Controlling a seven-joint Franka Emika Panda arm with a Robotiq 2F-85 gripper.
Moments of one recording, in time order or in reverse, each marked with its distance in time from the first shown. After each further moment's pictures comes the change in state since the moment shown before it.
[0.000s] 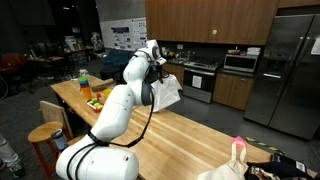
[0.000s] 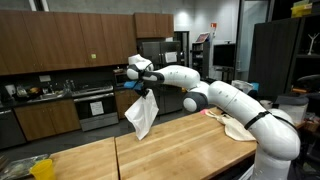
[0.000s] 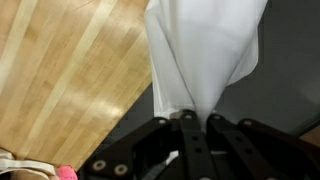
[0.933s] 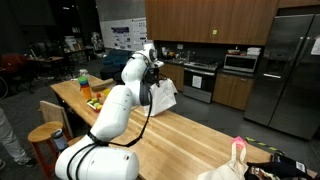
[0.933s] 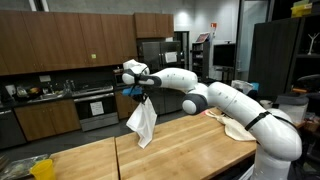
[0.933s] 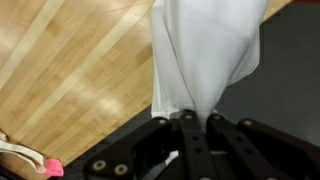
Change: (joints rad) arm 0.037 0.011 0.011 -0.028 -0.009 -0.067 -0.162
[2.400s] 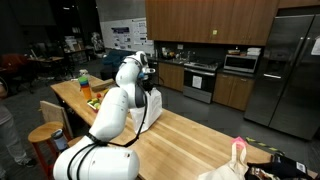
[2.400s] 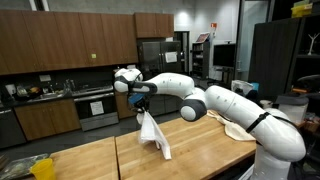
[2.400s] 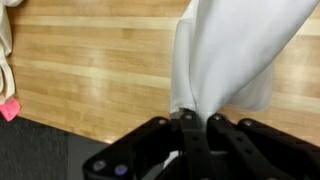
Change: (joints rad) arm 0.095 0.056 0.014 0.026 -0.045 -0.330 -0.741
